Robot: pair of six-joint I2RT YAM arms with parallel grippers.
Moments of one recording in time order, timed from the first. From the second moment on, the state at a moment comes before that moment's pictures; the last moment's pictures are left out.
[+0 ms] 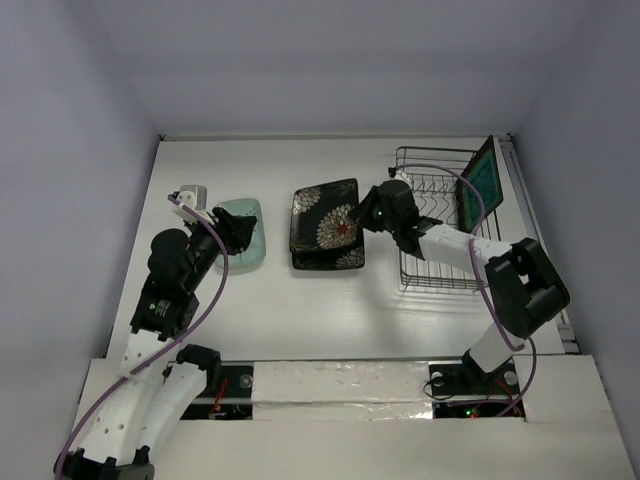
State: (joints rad) left arm -0.27 0.61 0.70 -0.18 0.13 -0.43; right arm 0.56 1.64 0.99 0.19 0.04 0.85
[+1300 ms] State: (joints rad) left arm -0.27 0.59 0.70 -0.18 0.13 -0.43; right arm 0.56 1.73 1.02 -0.05 0.03 0.67
